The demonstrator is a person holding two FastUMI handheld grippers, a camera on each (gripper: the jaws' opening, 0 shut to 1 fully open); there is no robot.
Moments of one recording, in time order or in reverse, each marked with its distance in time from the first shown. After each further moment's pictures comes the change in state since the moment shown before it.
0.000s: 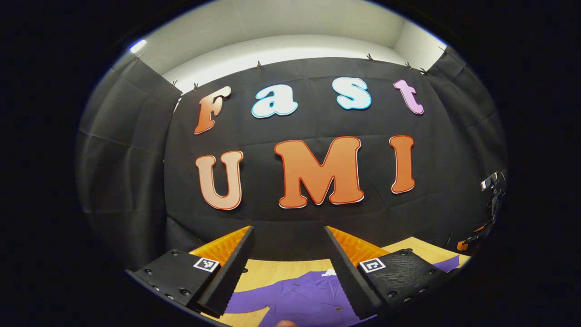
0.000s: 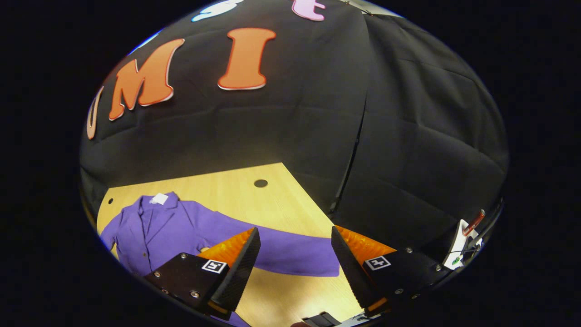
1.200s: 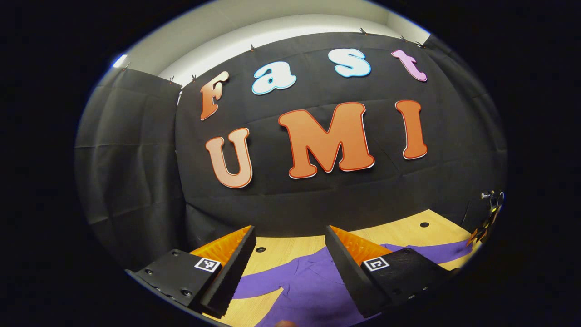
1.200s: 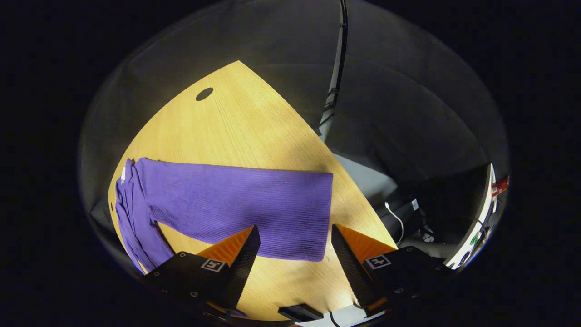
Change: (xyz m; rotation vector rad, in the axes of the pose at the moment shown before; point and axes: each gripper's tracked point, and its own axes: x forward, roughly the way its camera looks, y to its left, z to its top) left arm -0.015 -0.017 -0.053 0.099 0.187 0.101; right arm 0.104 -0.055 -0.138 0.178 0.741 0.079
